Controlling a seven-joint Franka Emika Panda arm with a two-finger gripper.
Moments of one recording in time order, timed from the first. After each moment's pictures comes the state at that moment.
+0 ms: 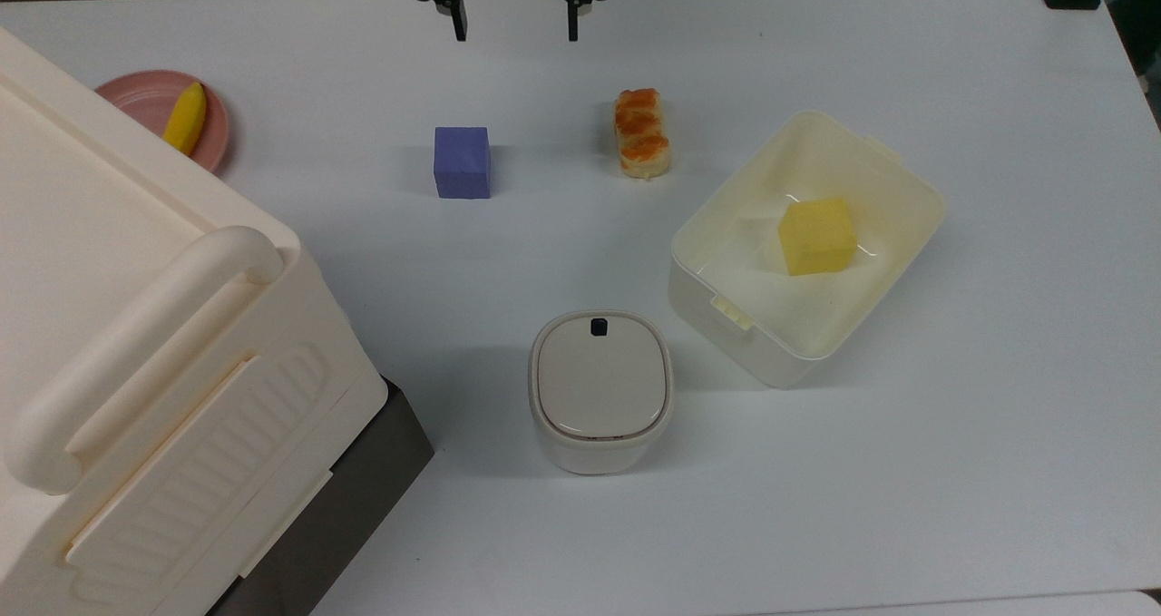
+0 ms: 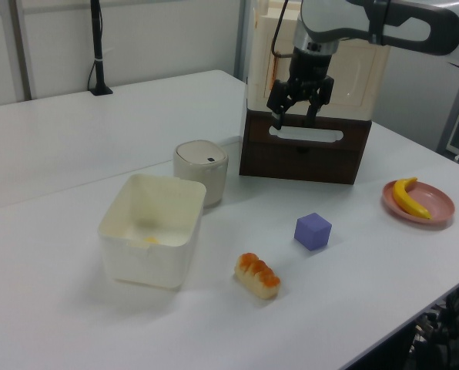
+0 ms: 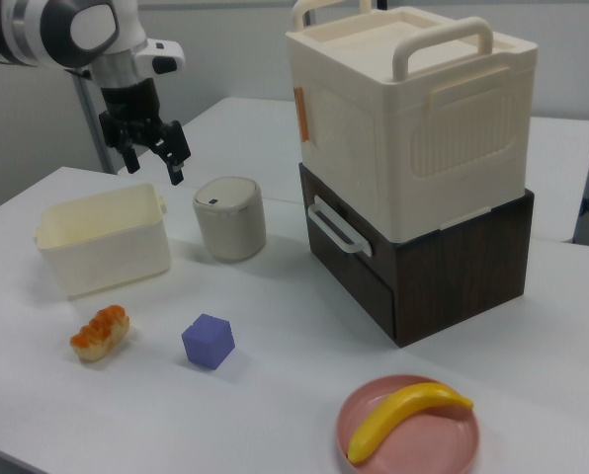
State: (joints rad) arm -0.02 0.02 0.08 -1.63 0.02 1.72 0.08
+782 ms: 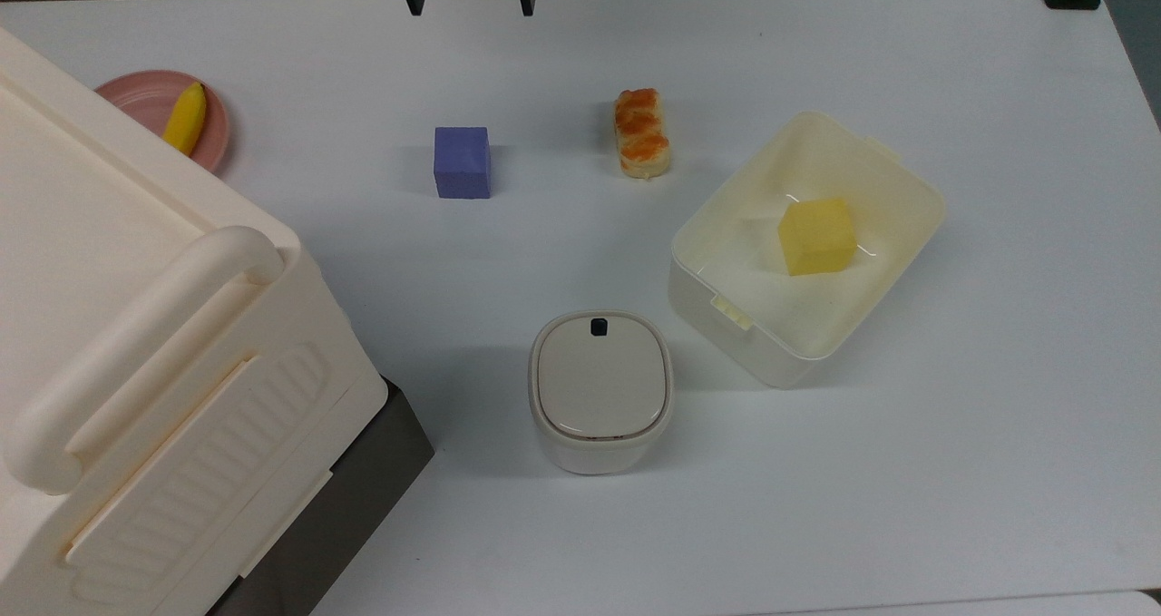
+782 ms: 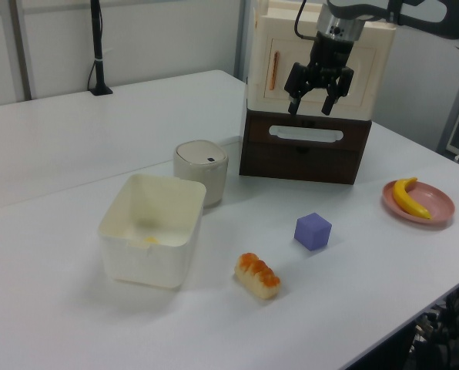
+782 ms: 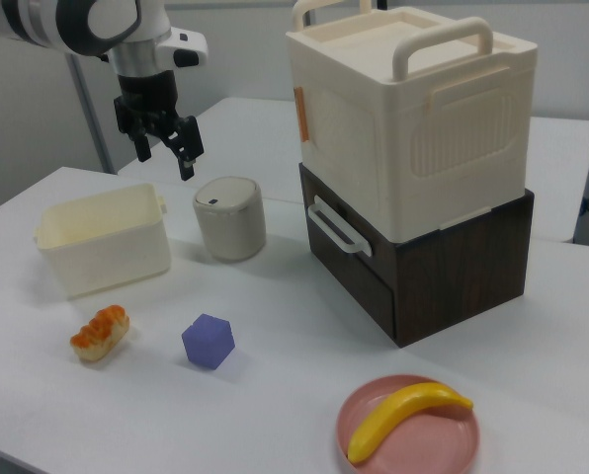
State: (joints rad) arm -0.05 0.02 0.01 -1.57 0.12 1.65 0.07
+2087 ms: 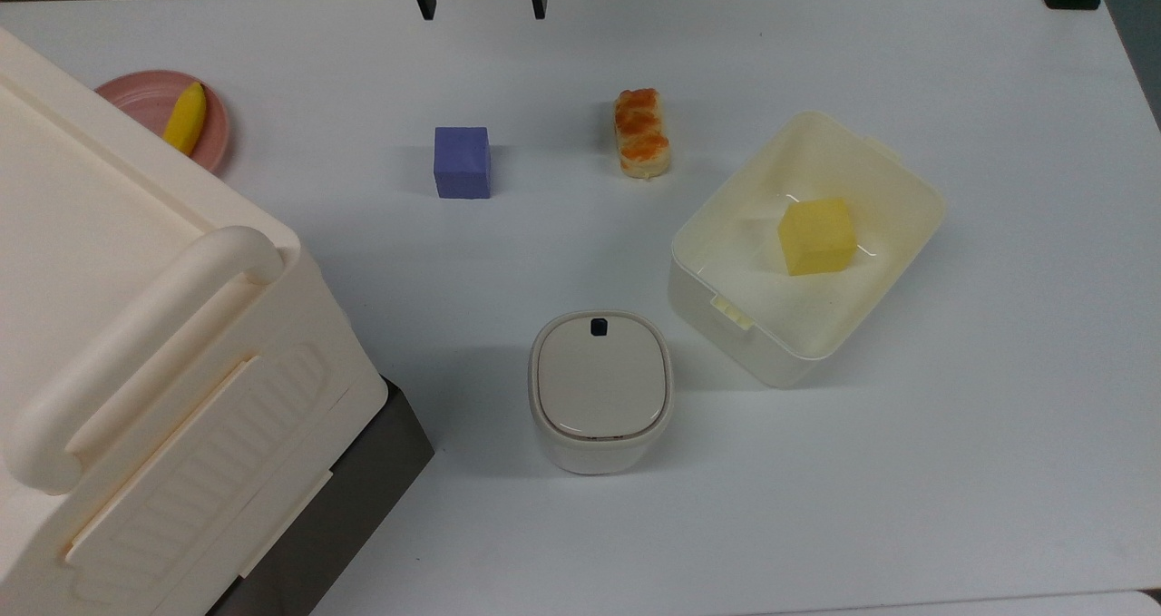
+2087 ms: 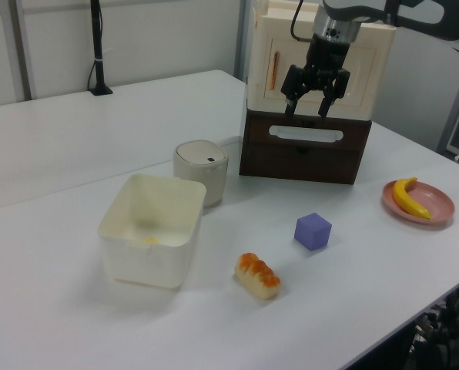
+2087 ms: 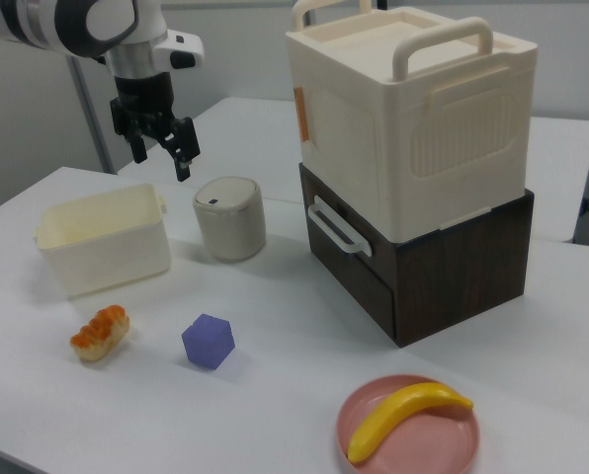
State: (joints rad) arm -0.04 0.02 0.01 -1.58 0.12 1.65 0.07
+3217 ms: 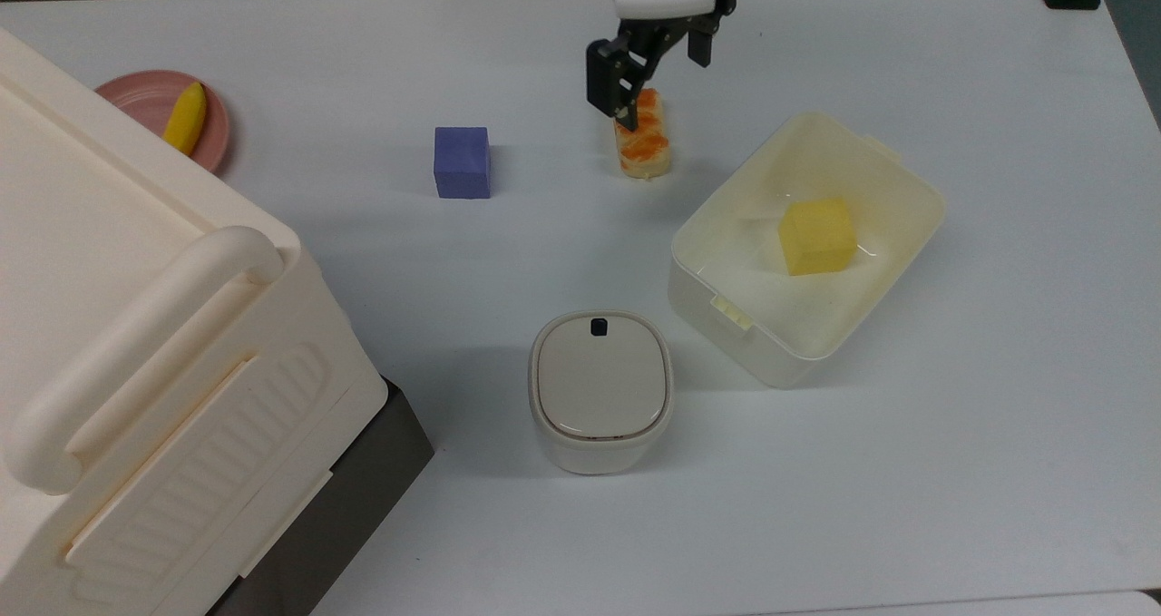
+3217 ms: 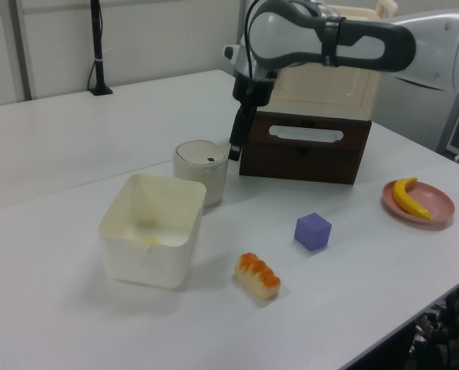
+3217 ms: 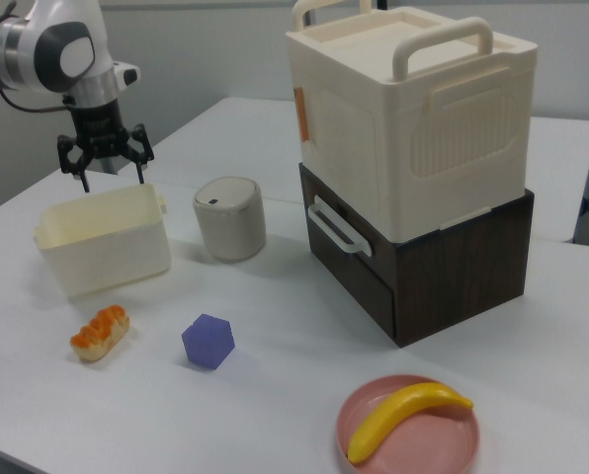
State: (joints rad) arm 0.17 0.16 0.08 -1.58 0.09 1.80 -0.57
